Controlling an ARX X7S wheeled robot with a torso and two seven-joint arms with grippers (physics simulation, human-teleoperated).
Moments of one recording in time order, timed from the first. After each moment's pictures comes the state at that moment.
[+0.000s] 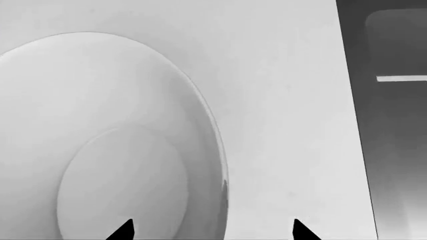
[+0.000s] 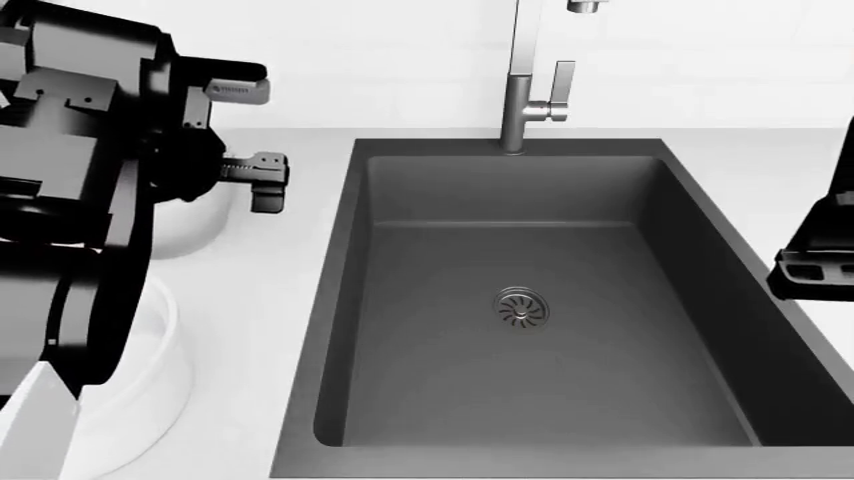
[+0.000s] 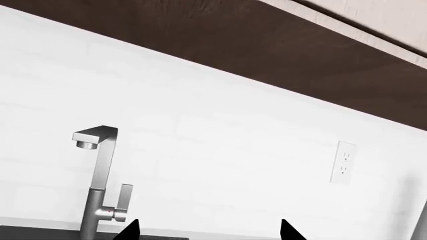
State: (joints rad) left arm -1.78 -0.11 0.30 -1.31 0.00 -1.34 0.22; right arm 0.89 1.14 0.17 -0.99 1.96 1.01 1.39
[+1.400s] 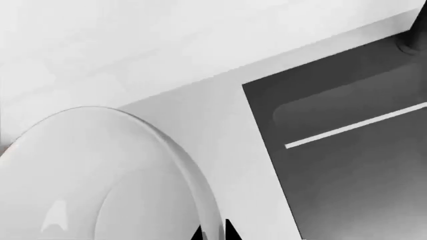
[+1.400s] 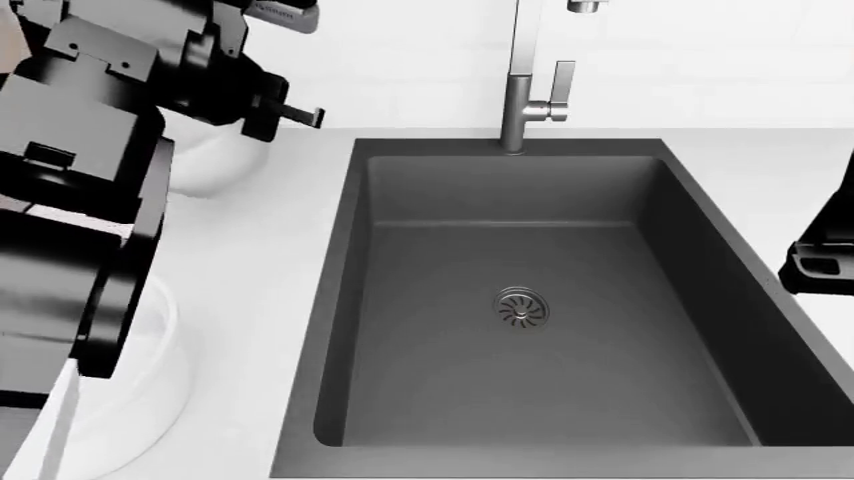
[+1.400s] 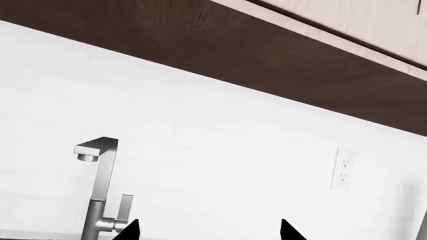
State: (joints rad) left arm -1.85 -0.04 0.54 -1.31 -0.02 -1.09 0.46; right arm 0.92 1.14 0.18 -1.00 1.98 1.00 1.40
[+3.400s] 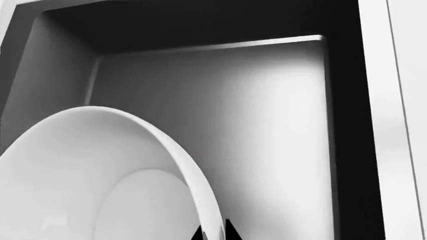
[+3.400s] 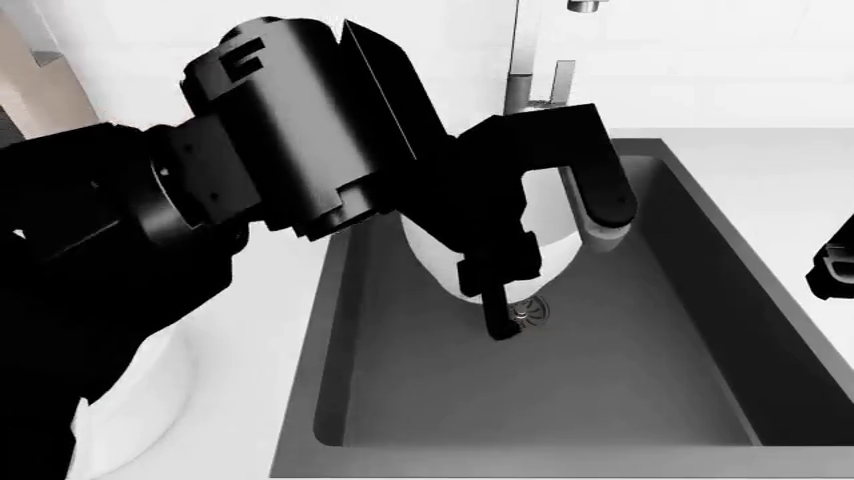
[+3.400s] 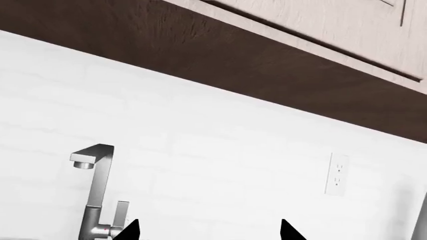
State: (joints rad) left arm -1.76 -0.11 1.22 -0.21 -0.80 -1.18 0.74; right arm 0.92 1.17 0.24 -1.01 2.04 1.00 1.42
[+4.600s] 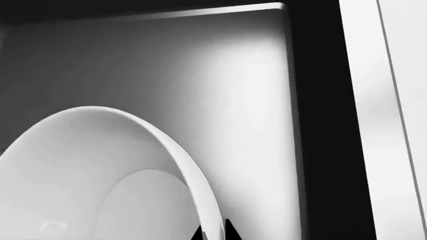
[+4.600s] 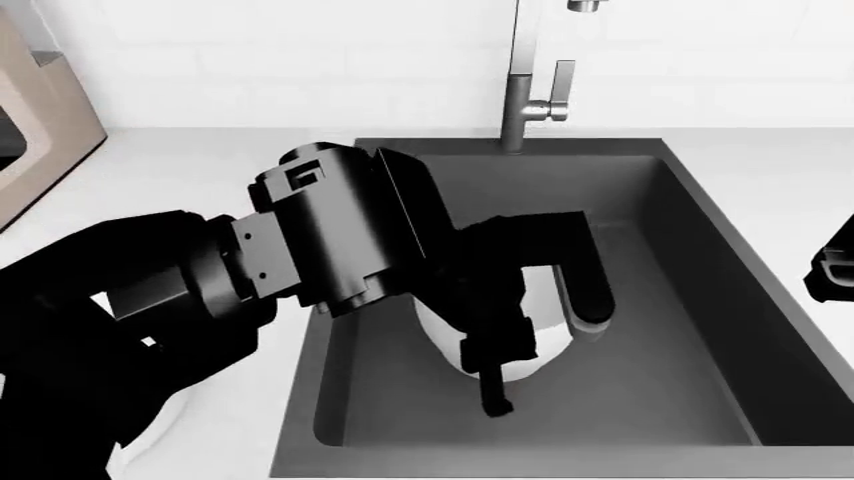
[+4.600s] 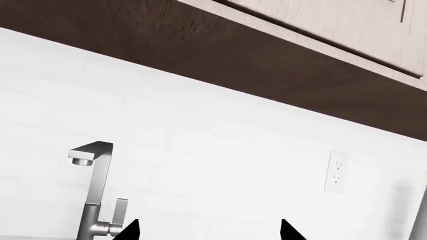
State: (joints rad) left arm -1.59 -0.11 1.30 -0.19 -0.82 -1.10 0.72; right arm 0.90 1.15 0.27 -1.01 2.04 1.02 1.42
